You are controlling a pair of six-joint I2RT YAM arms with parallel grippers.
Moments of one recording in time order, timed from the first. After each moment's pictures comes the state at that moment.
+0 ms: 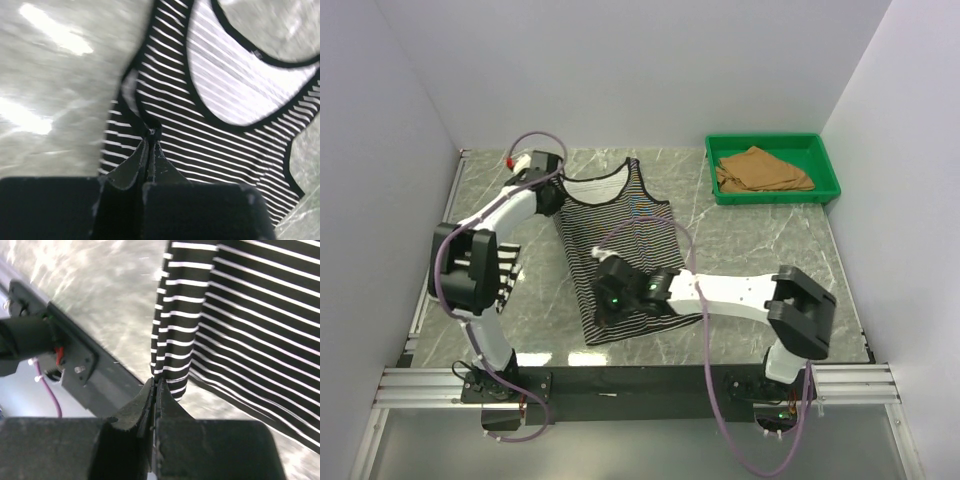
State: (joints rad) left arm -0.20 1.81 1.35 -0.43 -0.27 -0.91; right arm 1.19 1.69 1.15 -0.33 -0.05 0.76
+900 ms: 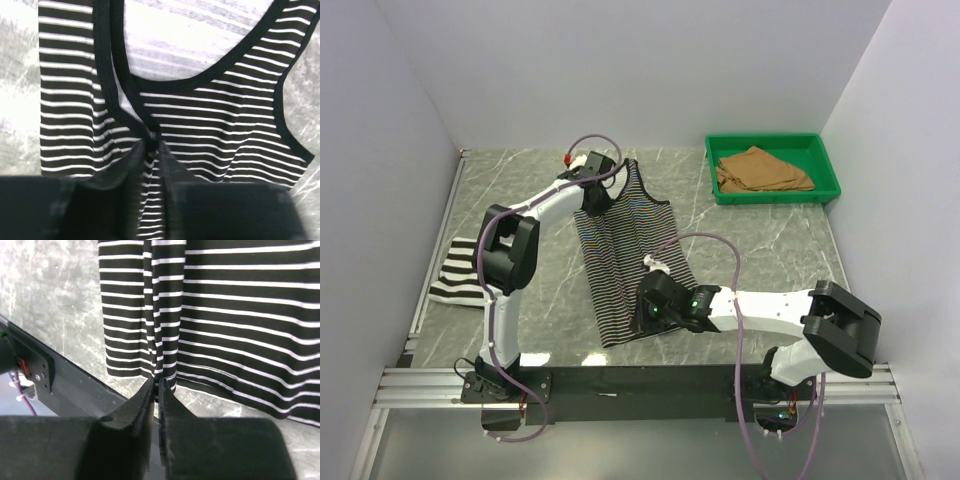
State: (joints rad) left arm -0.43 2.10 1.63 -0.51 -0.26 -0.89; right arm 1.10 1.43 0.71 -0.16 0.02 0.94
